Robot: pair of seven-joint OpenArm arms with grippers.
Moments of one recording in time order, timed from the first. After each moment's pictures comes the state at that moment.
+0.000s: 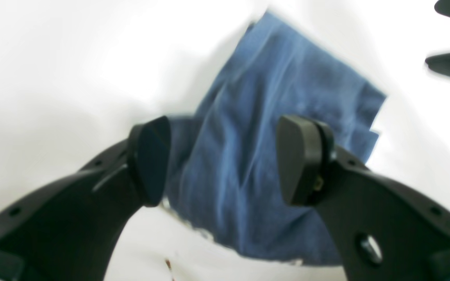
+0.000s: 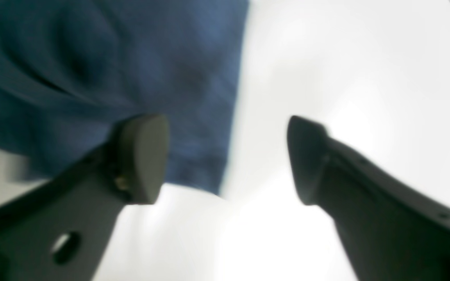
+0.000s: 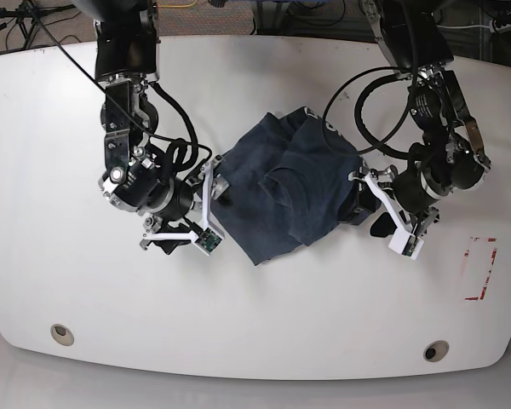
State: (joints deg) left arm -8.4 -2.5 -19.1 103.8 -32.7 -36.9 71.5; right arm 9.8 6.3 -4.6 105.3 14.5 40.3 -70.4
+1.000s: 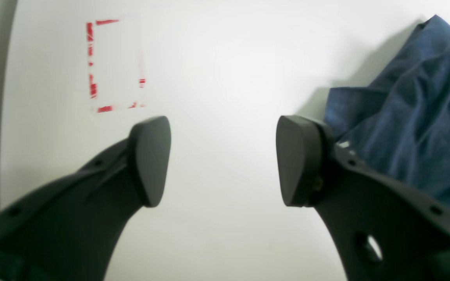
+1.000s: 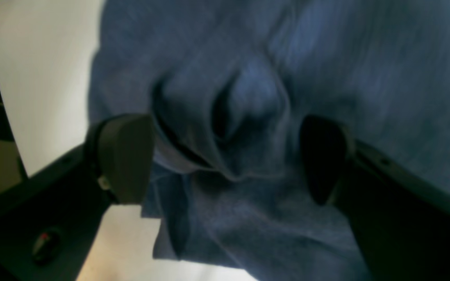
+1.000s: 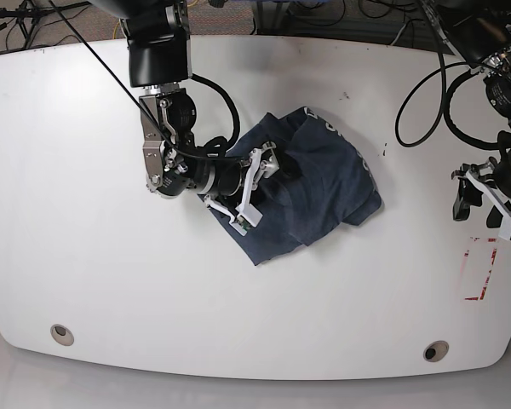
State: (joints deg) left arm -4.6 -18.6 -35.6 106.1 -33.3 -37.3 71.6; right arm 10.0 -1.0 -4.5 79.1 30.1 40.3 -60.8
